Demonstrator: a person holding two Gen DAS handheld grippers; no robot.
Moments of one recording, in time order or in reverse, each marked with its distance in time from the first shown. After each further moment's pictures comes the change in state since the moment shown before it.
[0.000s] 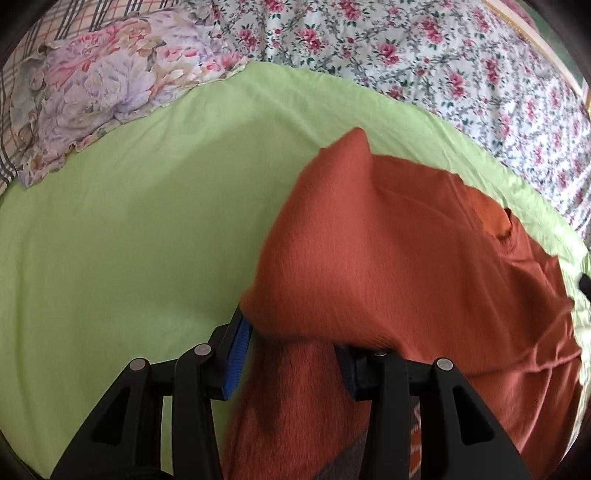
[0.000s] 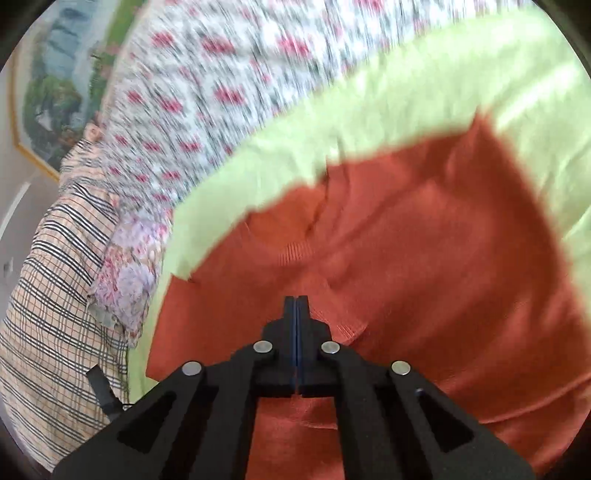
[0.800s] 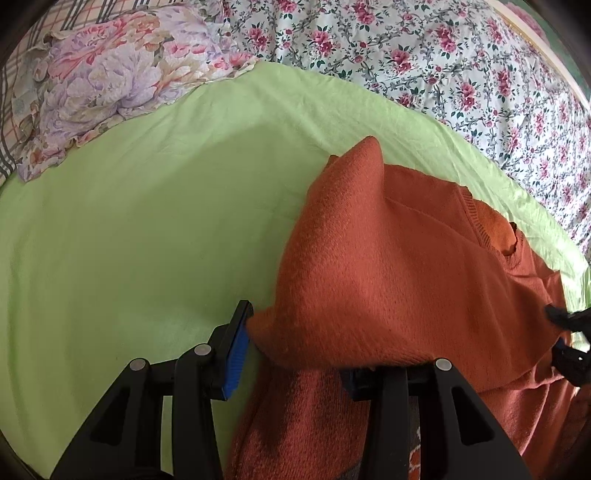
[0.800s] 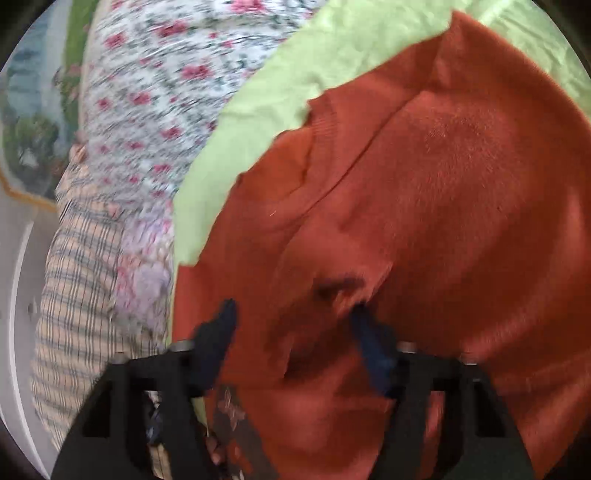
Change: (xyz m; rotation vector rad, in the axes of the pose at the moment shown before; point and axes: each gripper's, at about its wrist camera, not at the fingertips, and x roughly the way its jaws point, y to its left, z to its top) left arm 0.008 -0.003 0.010 -0.041 -0.005 -0.001; right arm 0.058 -0.017 -0.021 0.249 0.175 0.060
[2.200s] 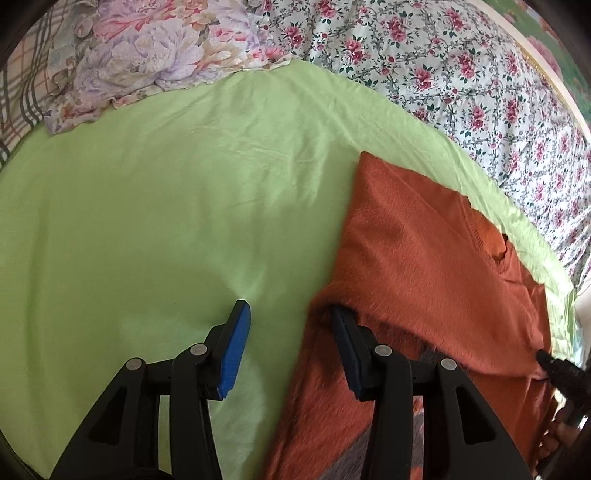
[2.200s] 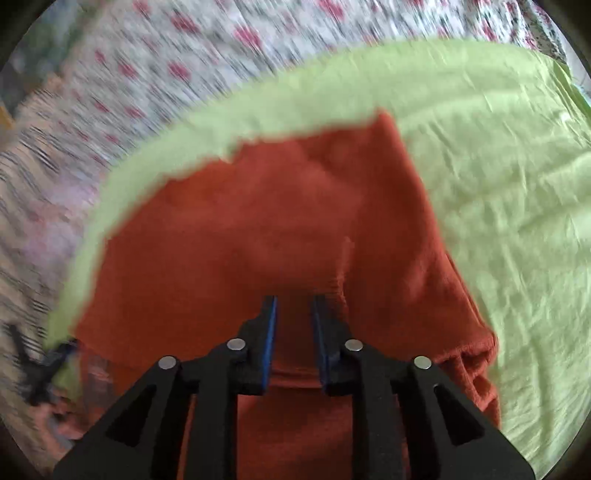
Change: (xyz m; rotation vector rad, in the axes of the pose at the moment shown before) left arm -0.034 0.041 -0.028 -0.104 0.016 -0.039; right arm -0.063 -0.024 -0.012 -0.326 -0.121 -0.432
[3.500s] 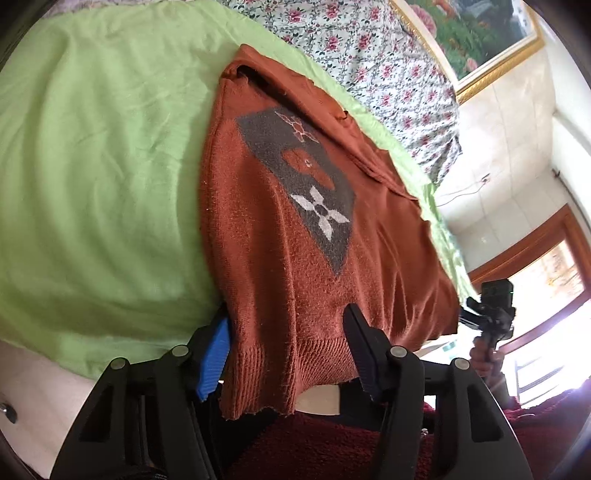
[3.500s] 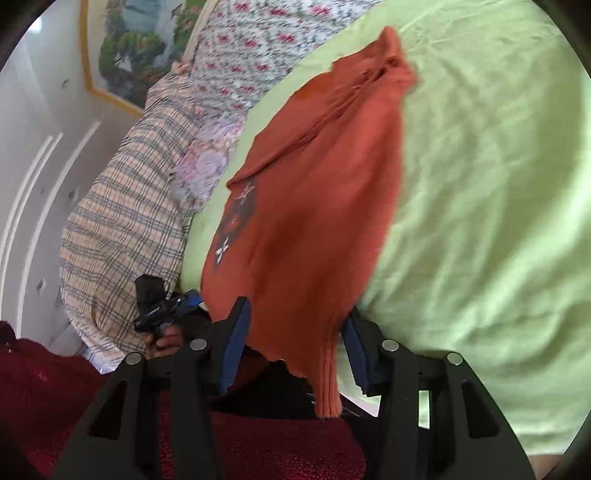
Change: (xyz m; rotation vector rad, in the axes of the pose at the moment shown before) left arm -0.113 0.085 -0.191 0.116 0.239 -0.623; right arm -0.142 -0.083 -0.213 -0.031 0.111 0.628
